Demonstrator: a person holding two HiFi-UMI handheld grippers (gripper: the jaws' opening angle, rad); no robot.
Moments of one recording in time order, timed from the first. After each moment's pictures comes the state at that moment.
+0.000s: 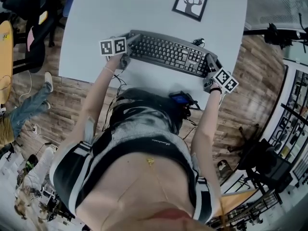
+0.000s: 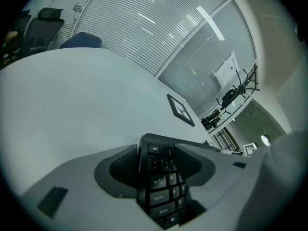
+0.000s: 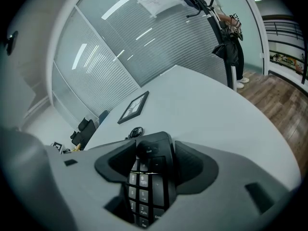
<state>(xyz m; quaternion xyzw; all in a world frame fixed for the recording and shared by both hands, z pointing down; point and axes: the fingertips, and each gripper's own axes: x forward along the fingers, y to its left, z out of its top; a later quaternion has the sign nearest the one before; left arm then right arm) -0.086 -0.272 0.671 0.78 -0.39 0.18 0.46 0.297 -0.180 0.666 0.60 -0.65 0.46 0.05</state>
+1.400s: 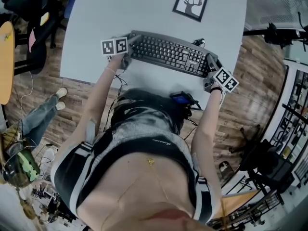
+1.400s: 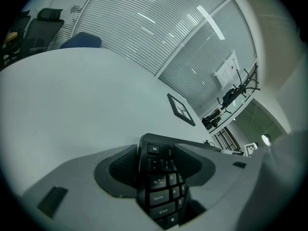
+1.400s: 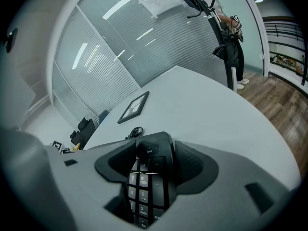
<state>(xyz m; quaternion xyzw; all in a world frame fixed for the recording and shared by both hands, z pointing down) -0.086 -0.272 0.672 0.78 -0.39 0.18 0.46 0.297 -0.179 0.667 0.61 -0.65 0.45 0.05</state>
